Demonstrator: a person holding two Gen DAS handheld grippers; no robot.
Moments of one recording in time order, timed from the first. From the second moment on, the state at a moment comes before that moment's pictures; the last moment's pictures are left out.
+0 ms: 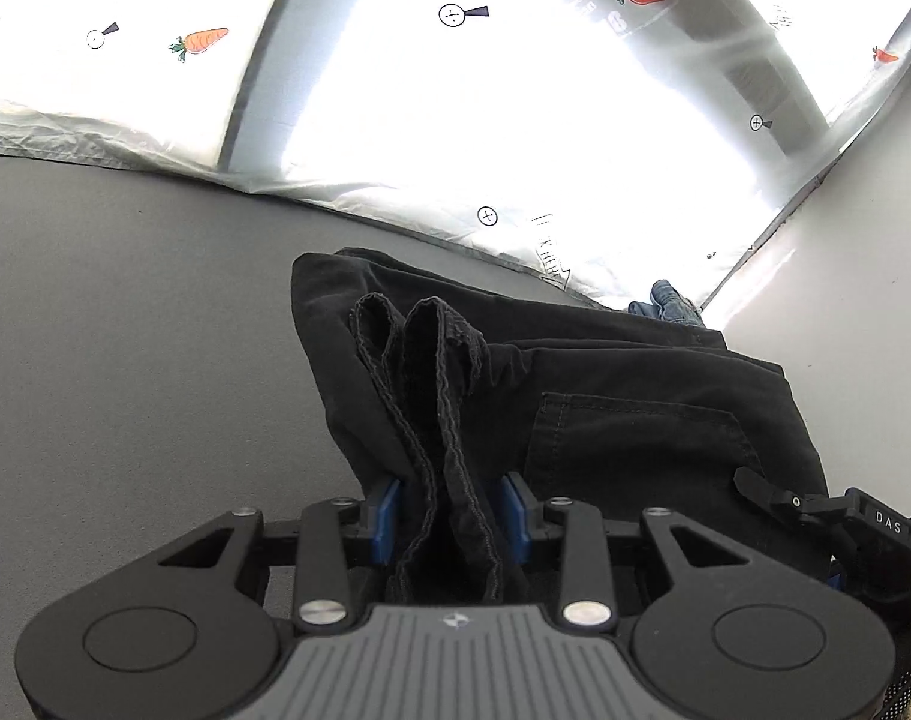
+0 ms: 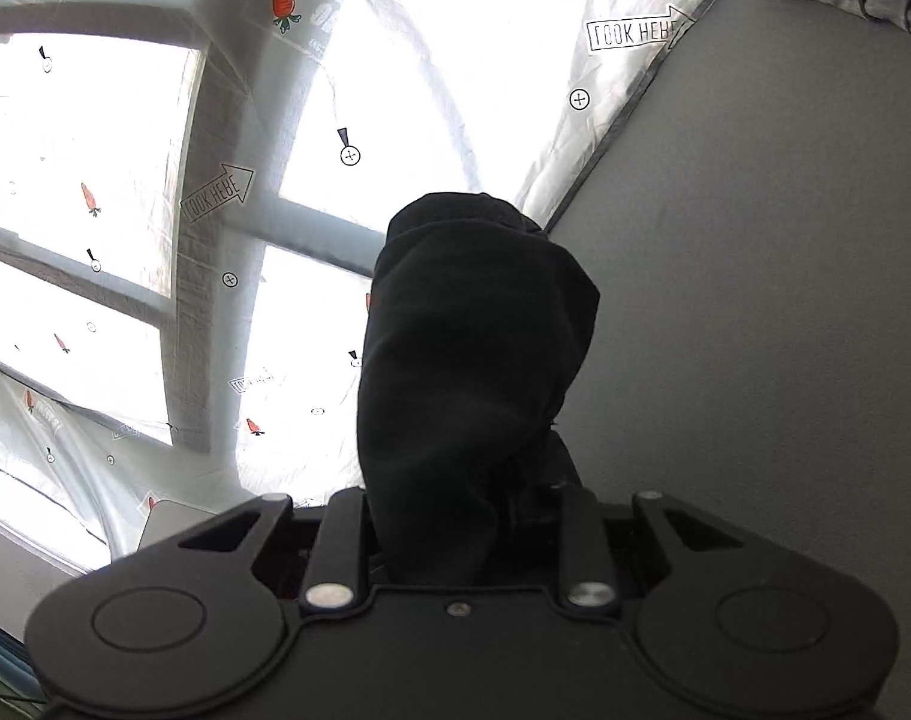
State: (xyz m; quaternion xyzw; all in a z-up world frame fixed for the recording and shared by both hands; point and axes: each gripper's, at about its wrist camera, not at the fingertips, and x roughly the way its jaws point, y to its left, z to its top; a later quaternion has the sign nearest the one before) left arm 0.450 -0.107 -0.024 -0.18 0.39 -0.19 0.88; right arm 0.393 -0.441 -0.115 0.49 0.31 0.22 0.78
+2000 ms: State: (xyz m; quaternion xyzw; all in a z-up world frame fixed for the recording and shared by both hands) left arm 0.519 -0.346 0.005 -0.01 0.27 -0.23 0.93; right arm 0.452 -0.619 -0.083 0.05 0.22 -0.14 0.96
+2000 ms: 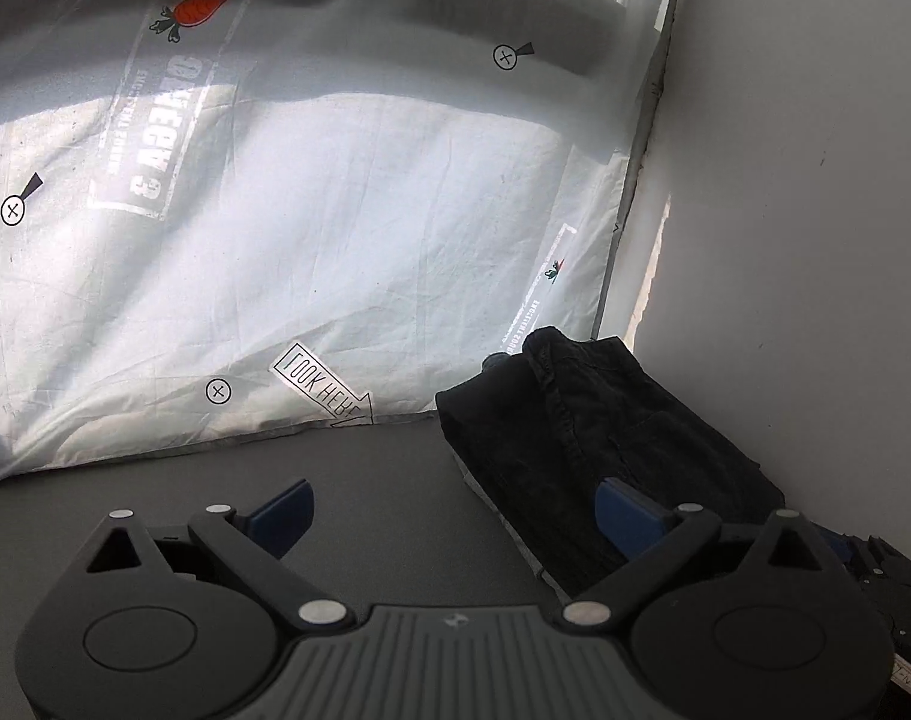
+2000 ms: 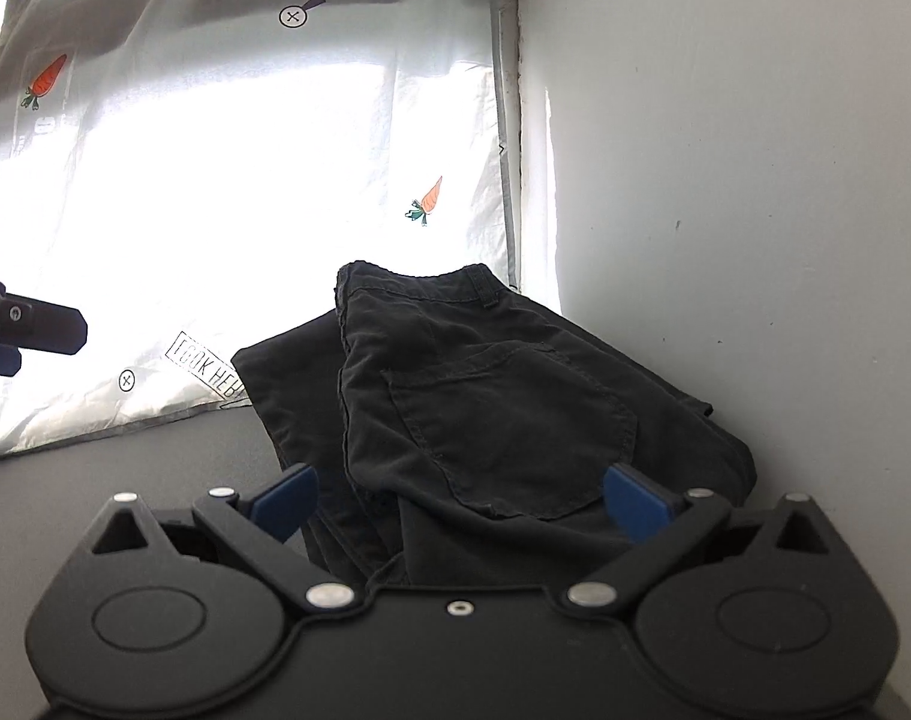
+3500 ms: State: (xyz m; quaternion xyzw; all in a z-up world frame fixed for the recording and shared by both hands) left arm 0.082 0.049 0.009 0.00 0.26 -0.06 0.96; right arm 0.067 -0.153 -0.008 0.00 0.27 0.05 0.96
